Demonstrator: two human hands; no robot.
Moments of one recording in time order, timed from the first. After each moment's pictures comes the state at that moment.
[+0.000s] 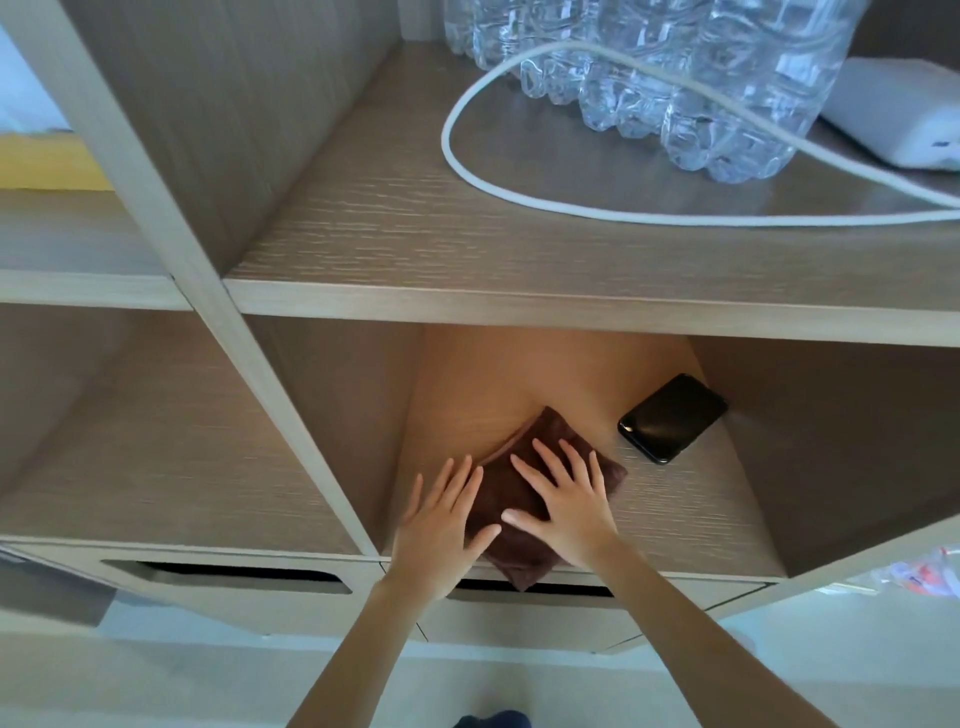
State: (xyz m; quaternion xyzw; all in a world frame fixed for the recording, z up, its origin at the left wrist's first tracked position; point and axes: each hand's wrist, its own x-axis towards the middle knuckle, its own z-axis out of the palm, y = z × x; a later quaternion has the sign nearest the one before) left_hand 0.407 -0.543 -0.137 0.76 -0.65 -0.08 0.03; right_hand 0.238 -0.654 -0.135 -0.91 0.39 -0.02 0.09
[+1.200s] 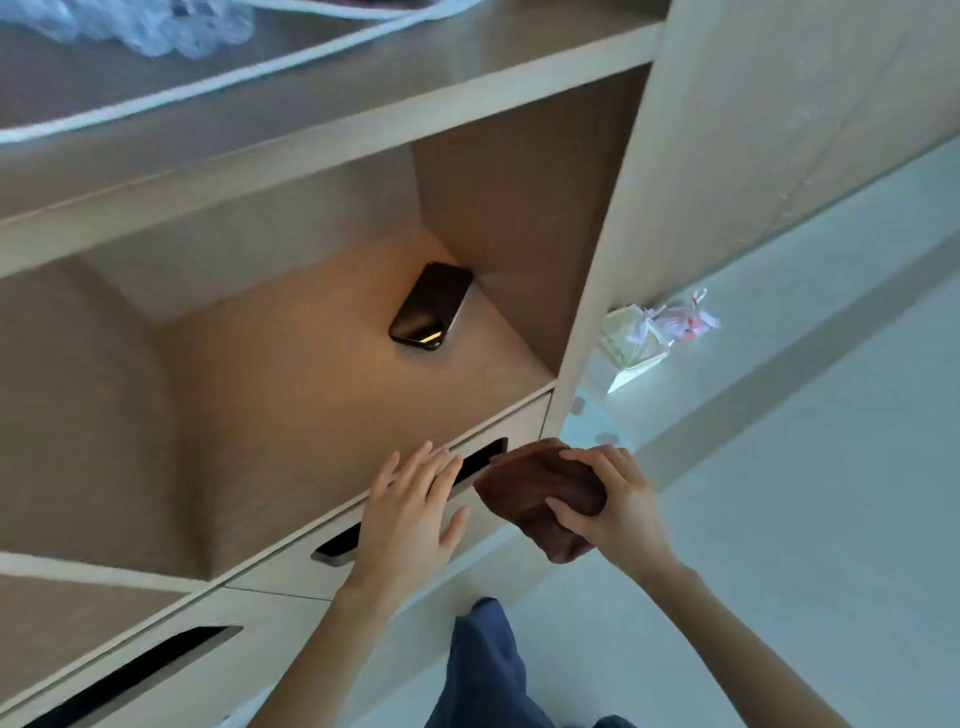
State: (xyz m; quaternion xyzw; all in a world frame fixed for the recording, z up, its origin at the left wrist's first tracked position) left_hand 0.268 -0.521 -0.103 0.51 -0.85 -0.02 0.11; right_hand 0.021 -0.494 -0.116 -0.67 0.63 -0.35 0.17
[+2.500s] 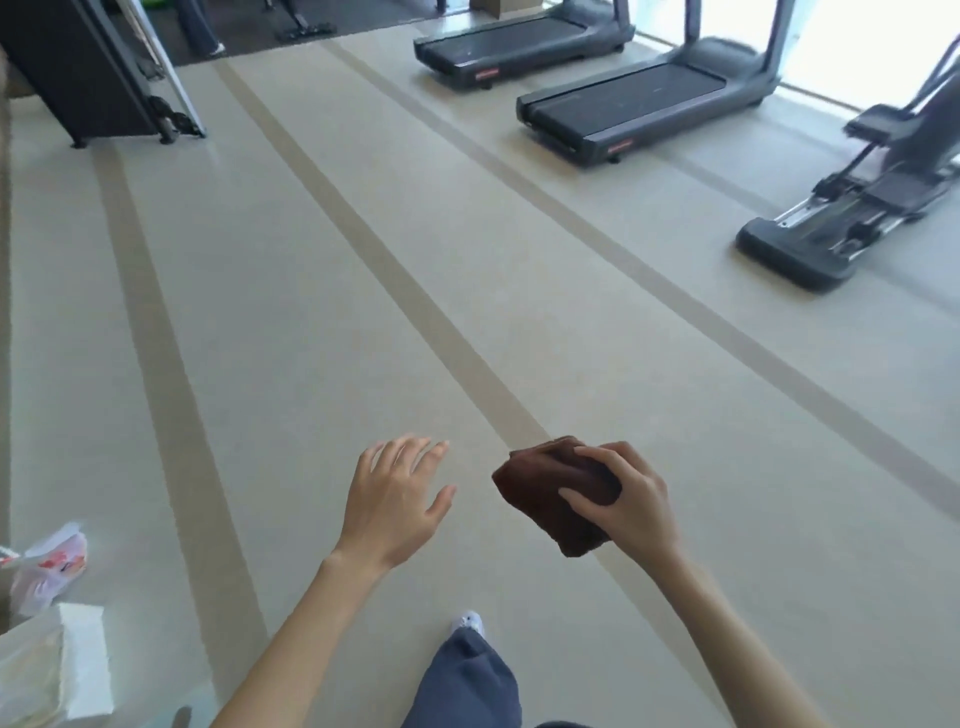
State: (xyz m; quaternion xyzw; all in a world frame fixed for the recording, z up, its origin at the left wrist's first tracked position) left_hand -0.407 -0.271 -0.071 -0.23 -0.97 -0.10 0.03; right_hand -0.350 -0.007 -0.088 0.07 0.91 -0.39 -0.11
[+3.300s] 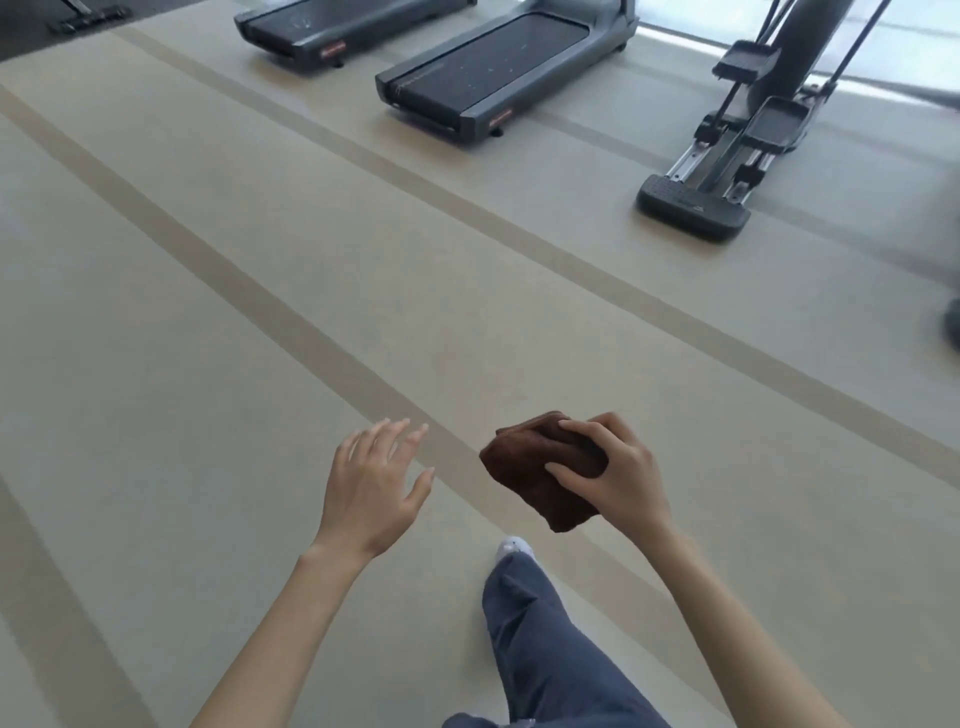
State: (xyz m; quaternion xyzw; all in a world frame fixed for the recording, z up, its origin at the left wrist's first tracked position) left_hand -0.705 -0.143 -0.092 -0.33 -0.94 -0.09 -0.03; right_hand -0.583 0.105 -0.099 0.17 0.90 -0.36 -0.17
